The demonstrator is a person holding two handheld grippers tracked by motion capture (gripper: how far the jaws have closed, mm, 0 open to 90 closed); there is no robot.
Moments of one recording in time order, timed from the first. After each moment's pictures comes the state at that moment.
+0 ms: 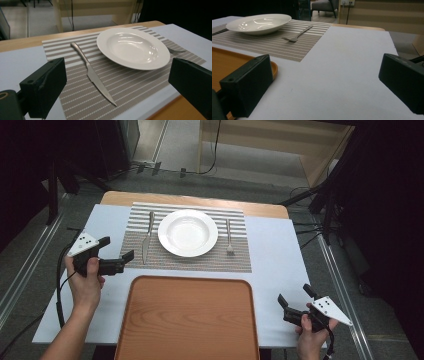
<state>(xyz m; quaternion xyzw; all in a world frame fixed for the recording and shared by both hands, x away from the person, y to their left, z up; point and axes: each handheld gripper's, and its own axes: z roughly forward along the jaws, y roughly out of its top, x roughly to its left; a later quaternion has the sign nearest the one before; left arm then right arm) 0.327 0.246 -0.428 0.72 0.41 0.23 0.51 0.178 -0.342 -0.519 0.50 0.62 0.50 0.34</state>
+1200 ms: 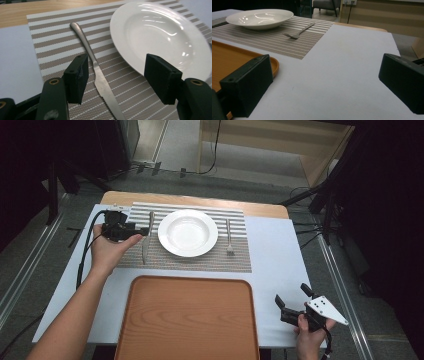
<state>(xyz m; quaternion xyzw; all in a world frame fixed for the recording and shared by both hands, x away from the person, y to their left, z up) 0.436 0.204 -0.428 0.78 0.48 0.14 0.38 0.180 -0.335 -0.520 0.49 0.64 0.48 0.35</state>
